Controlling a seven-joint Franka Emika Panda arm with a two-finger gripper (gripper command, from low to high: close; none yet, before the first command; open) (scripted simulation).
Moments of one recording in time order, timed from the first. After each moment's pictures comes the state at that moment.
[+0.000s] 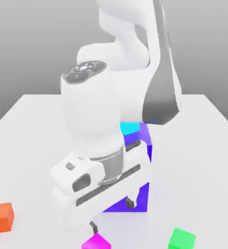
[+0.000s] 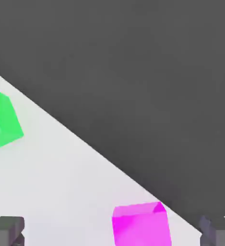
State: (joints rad) arm 0.28 0.30 -0.31 -2.32 0.33 2.60 -0.23
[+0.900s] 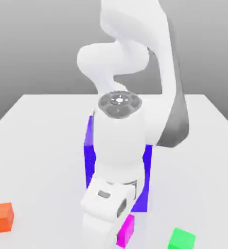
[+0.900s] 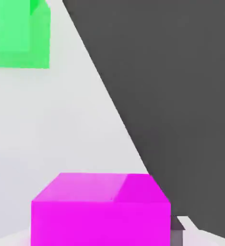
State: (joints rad) arm 0.32 0.30 -0.22 -2.32 0.14 2.60 -0.57
